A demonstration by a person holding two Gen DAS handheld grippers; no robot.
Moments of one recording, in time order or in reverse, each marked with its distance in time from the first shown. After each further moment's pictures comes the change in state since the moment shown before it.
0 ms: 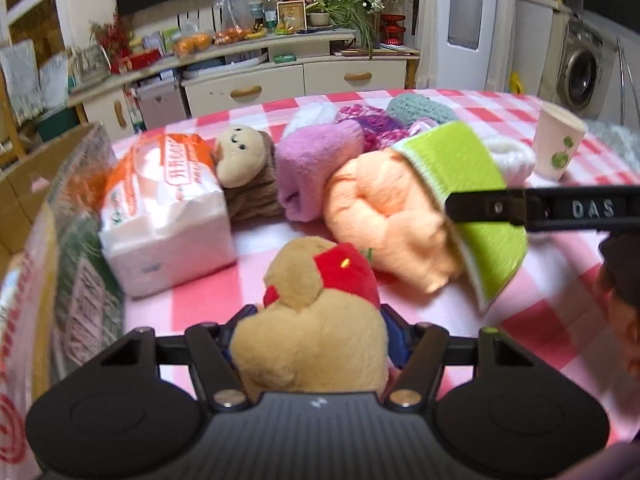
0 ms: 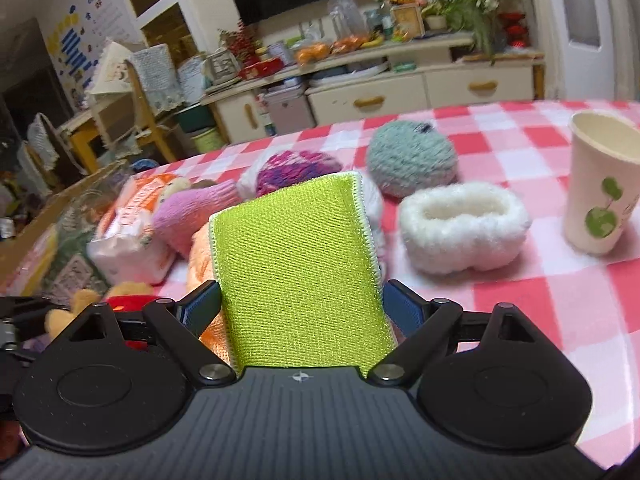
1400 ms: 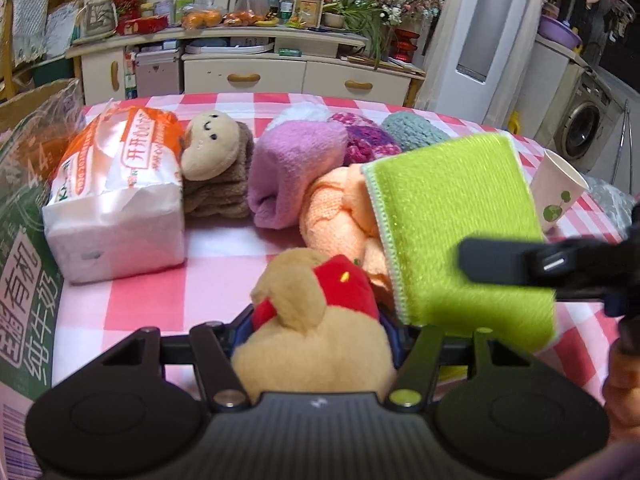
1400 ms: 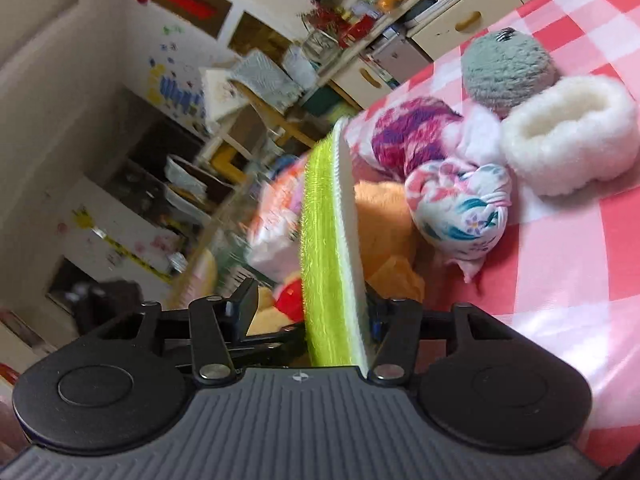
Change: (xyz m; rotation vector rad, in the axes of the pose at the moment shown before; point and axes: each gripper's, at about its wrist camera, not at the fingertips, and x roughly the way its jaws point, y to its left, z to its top) left arm 0.026 -0.005 0.011 -0.158 -0.008 -0.092; right arm 0.005 -0.011 -0.006 0.261 0.128 0.522
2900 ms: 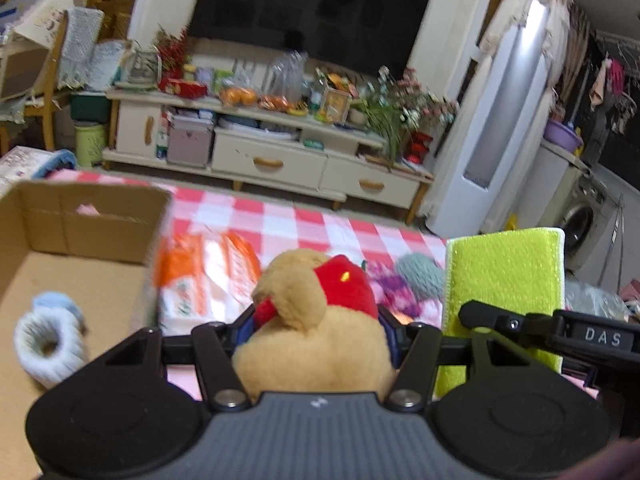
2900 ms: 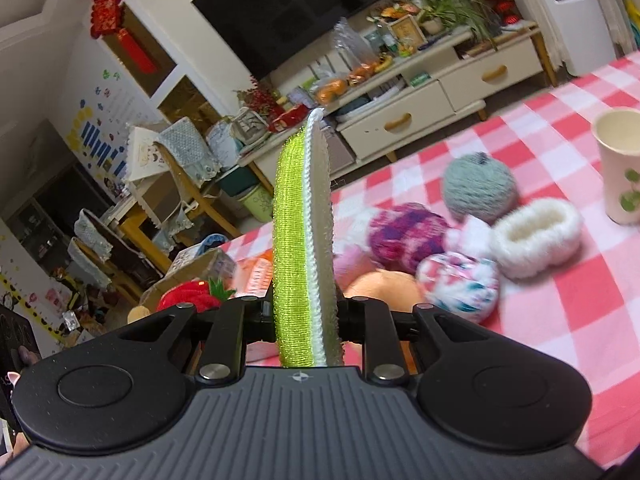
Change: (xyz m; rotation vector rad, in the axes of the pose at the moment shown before) left arm -0.096 0.058 0.034 -0.156 -0.271 -0.019; right arm 0.005 0.066 0.006 -0.084 -0.281 -0.318
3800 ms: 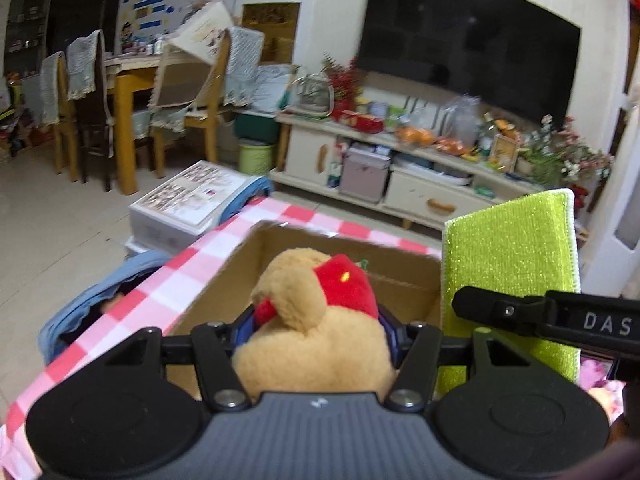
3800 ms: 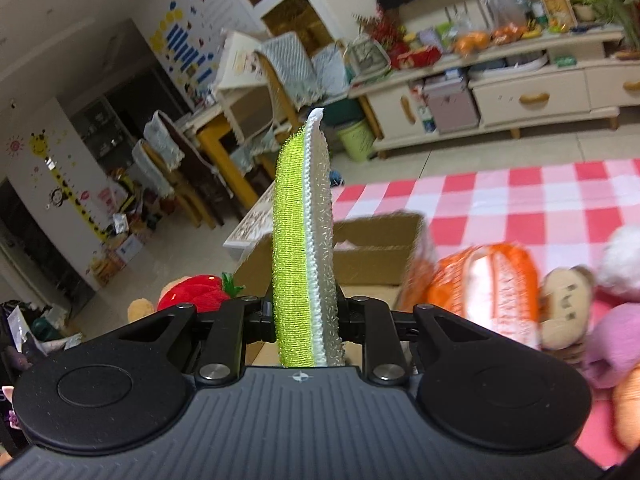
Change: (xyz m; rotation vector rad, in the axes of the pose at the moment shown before) left arm -0.029 0.131 0.034 -0.125 -0.073 0.460; right arm 0.161 0.082 0.000 -0.234 0.229 0.211
